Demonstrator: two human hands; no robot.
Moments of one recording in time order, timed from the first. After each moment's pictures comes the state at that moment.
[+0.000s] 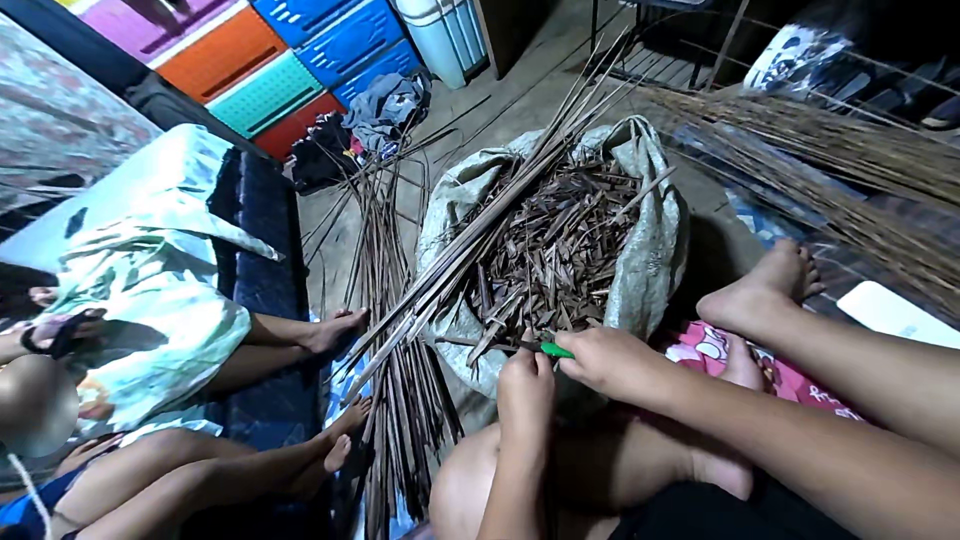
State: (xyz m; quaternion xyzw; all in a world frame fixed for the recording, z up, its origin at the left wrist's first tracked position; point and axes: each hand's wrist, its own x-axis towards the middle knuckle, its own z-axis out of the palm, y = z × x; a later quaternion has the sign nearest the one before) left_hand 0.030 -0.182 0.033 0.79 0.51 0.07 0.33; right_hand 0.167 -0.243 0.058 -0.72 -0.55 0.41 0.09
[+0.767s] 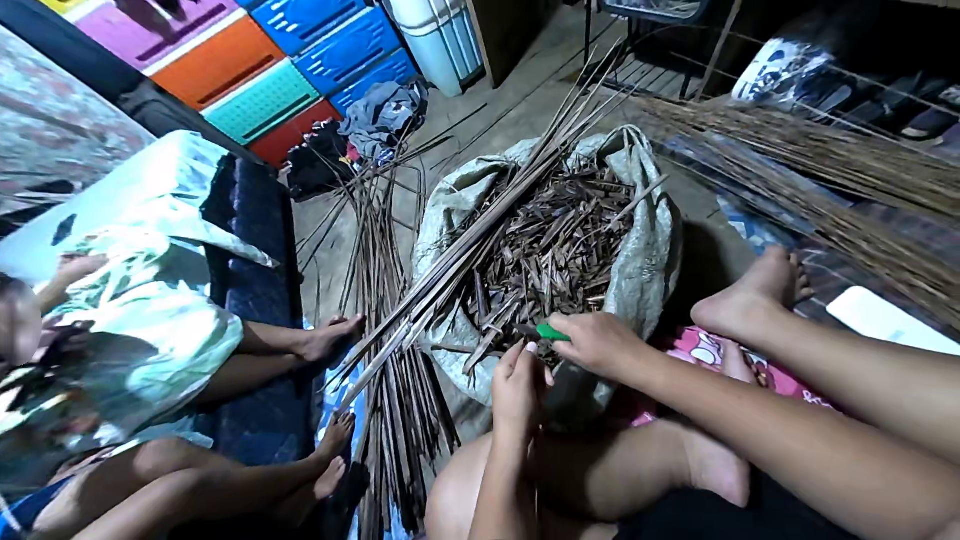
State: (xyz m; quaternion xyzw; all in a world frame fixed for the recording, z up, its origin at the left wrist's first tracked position) left_hand 0.026 -0.172 0.023 0.56 0.44 0.21 0.67; right_hand 0.184 -0.232 0.024 -0.74 -0.58 0.29 0.18
